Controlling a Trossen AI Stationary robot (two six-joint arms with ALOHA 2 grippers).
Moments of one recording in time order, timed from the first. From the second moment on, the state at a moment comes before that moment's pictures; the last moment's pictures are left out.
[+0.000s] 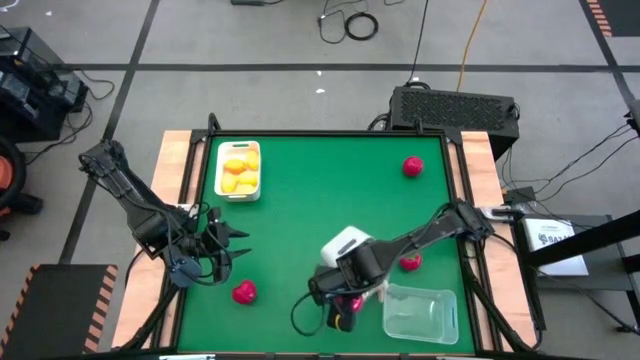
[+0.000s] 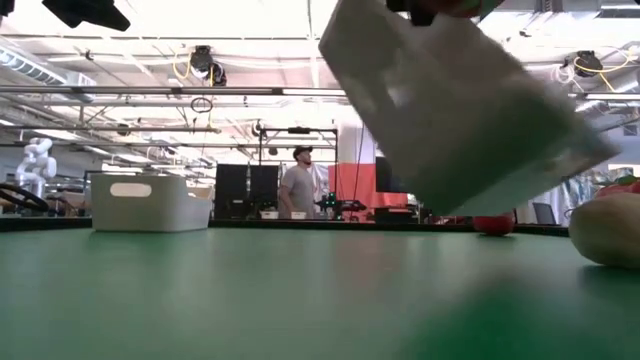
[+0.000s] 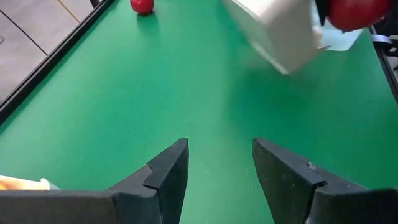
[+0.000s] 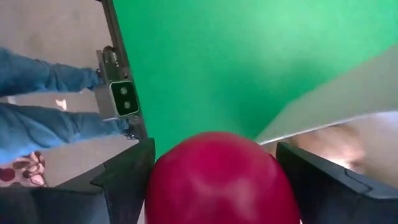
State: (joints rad) left arm -0.82 1.01 0.86 -0.77 -0.79 -0.73; right arm 0.42 2.13 2.10 -1.24 -0.15 0.71
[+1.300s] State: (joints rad) left arm -0.82 1.01 0.86 -0.74 -0.79 -0.73; right arm 0.09 2.13 1.93 -1.08 -0.64 0.49
